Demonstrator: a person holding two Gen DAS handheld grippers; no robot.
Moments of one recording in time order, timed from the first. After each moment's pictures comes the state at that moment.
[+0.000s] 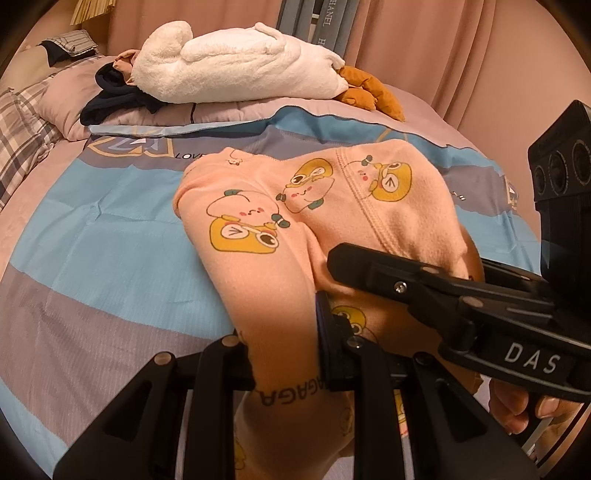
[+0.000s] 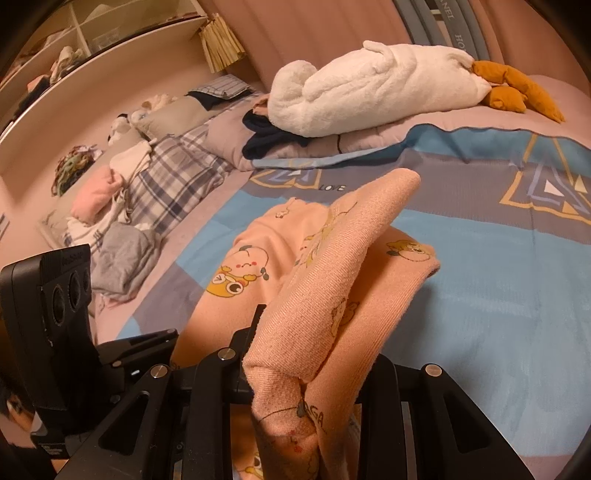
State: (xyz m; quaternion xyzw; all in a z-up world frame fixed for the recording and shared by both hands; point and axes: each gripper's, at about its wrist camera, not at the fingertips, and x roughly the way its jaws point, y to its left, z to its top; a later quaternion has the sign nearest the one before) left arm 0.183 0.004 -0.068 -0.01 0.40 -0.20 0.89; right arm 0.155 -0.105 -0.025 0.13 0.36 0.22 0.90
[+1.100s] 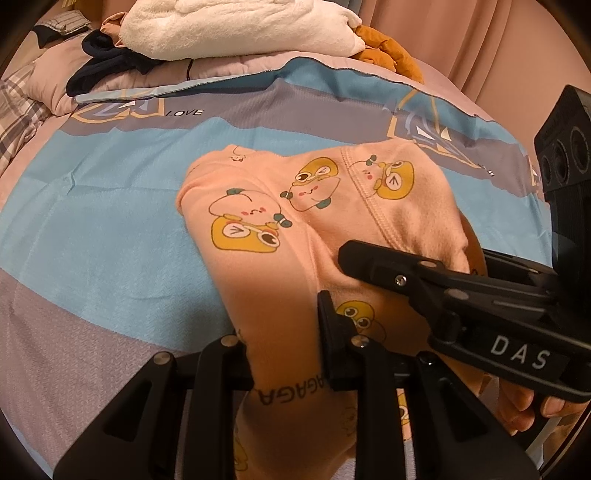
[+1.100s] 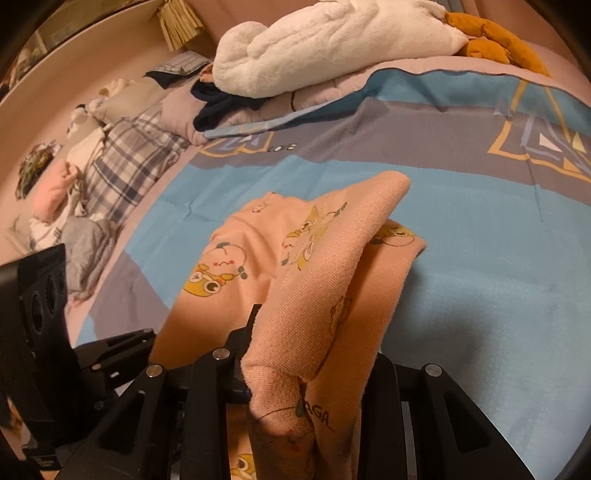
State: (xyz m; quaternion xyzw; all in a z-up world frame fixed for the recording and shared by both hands) left arm 0.224 -0.008 -0.119 0.00 0.46 -0.19 0.87; right arm 0.188 -0.127 -0.072 0.13 0.43 0.18 0.88
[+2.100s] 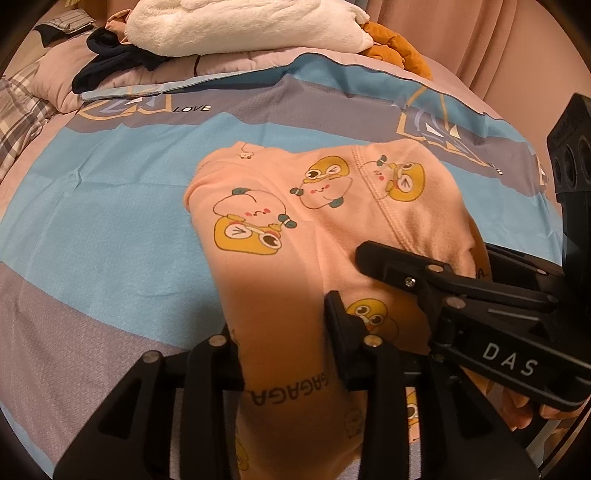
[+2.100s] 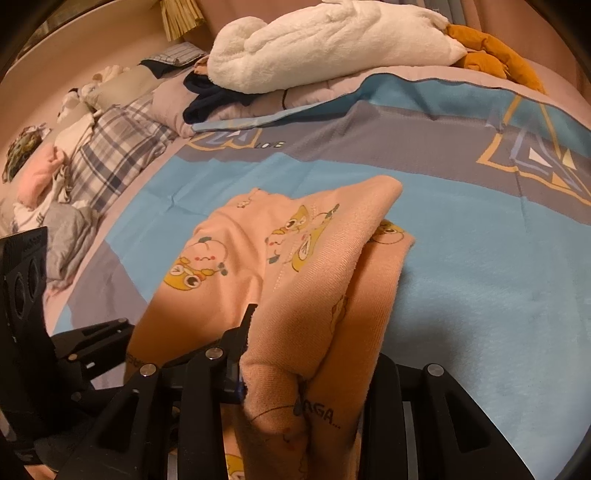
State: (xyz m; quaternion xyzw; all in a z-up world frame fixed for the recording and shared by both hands) left arm 0.227 -0.004 -0.121 0.01 0.46 -0.17 0.87; right arm 0.190 -0.124 -0.074 0.09 0.43 0.15 0.89
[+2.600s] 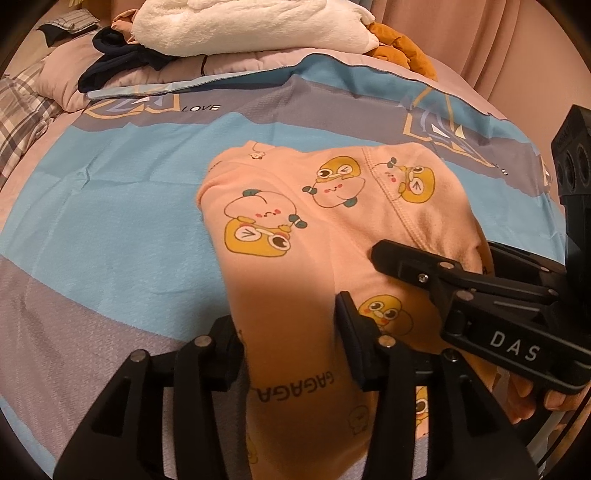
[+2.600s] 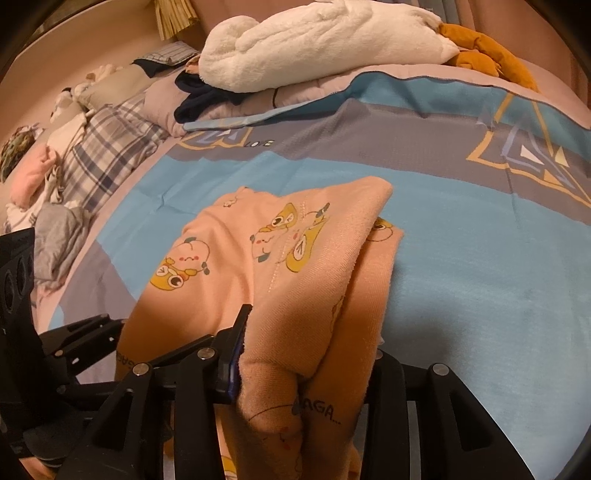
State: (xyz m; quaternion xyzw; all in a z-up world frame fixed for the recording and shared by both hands) left arm 0.225 0.003 -0.120 0.01 0.46 -0.16 0.87; right arm 0.189 -0.131 -0.077 0.08 0.43 0.13 0.89
